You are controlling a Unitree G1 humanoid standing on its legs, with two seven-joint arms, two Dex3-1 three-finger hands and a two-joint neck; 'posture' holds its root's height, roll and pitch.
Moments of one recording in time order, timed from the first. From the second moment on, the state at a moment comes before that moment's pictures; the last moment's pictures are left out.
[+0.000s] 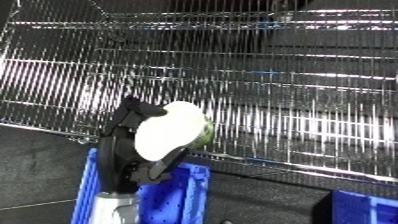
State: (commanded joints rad) left arm -0.43 0.48 -0.09 0.23 -0.70 -0.55 0.14; right arm -0.24 -0.35 0.33 1.07 0.96 -0.17 0.24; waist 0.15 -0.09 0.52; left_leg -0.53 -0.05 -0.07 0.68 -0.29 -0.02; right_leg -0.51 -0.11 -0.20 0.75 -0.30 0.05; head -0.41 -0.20
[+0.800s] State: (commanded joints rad) left arm -0.28 0.56 0.08 0.91 -0.83 -0.55 0.14; right arm -0.21 -0.35 0.33 1.16 0.97 -0.18 0.32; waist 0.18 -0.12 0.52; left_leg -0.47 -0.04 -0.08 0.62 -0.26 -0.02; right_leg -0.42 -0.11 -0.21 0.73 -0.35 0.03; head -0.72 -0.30
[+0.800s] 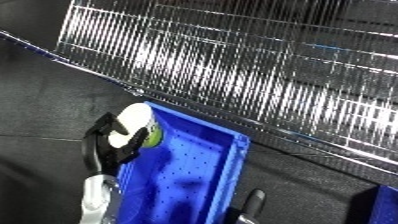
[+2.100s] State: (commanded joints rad) left arm -0.30 0.48 -0.13 1.23 -0.68 -0.25 -0.17; right arm -0.31 -0.39 0.34 1.14 0.92 -0.12 0.27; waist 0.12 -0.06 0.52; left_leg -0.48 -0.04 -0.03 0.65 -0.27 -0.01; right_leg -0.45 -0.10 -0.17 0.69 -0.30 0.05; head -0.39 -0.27
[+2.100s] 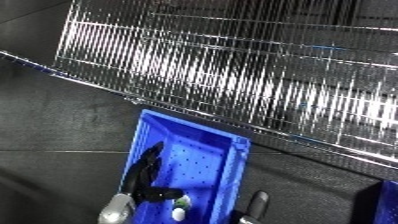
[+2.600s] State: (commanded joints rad) left arm -0.28 0.41 -0.22 1.22 -0.60 -0.18 -0.17; right arm -0.36 -0.43 0.29 1.17 0.87 -0.10 0.26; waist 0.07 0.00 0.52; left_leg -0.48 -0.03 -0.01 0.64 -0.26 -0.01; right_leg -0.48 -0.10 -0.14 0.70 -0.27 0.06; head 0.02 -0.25
